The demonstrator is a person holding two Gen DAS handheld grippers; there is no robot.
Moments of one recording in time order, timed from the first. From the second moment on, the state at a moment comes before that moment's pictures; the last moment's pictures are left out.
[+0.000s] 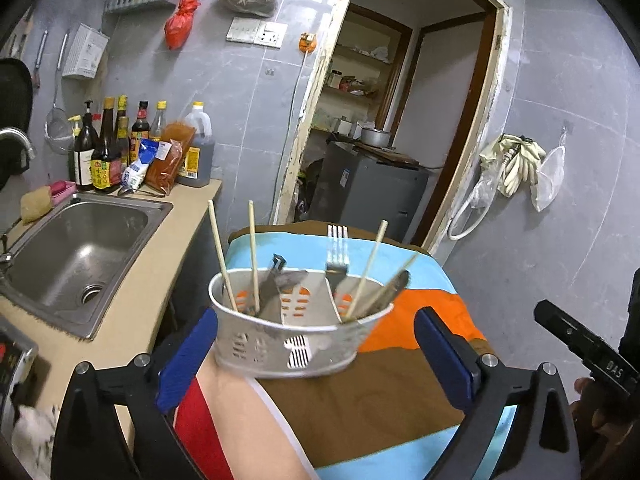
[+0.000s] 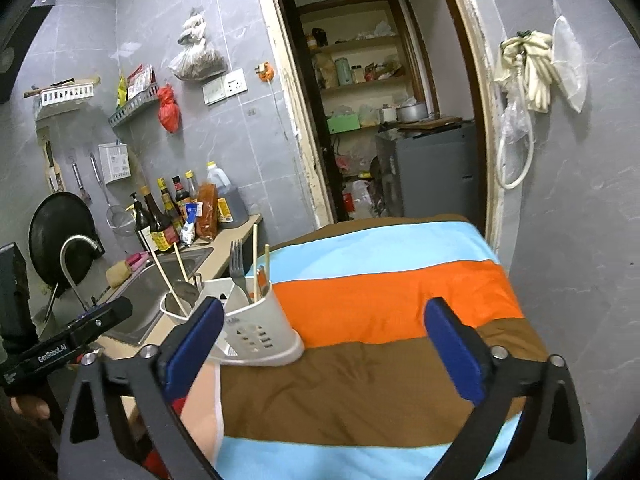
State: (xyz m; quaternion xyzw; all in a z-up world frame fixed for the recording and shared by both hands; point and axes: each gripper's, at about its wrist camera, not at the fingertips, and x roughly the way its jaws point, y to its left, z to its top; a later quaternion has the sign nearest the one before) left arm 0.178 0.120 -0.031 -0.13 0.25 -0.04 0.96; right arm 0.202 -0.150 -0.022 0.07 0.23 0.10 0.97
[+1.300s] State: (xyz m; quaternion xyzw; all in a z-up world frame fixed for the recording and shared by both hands) left arm 0.016 0.043 -0.012 -0.08 0.21 0.00 0.97; right arm 0.064 -0.230 -0.010 0.05 0.22 0.09 0.97
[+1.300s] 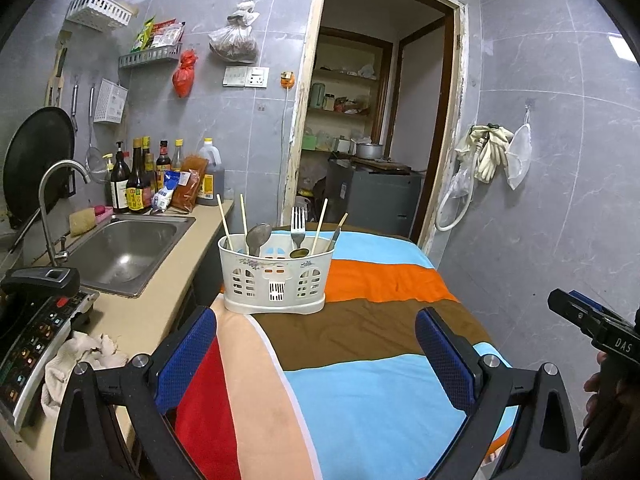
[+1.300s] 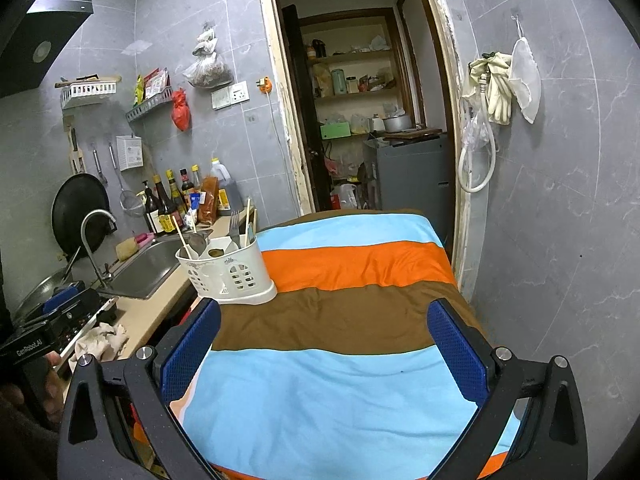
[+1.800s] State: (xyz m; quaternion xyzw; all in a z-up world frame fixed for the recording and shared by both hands) left arm 0.015 0.042 -0.012 -0.08 0.21 0.00 0.97; right arm 0.063 -0.230 -0.010 0.05 0.22 0.09 0.97
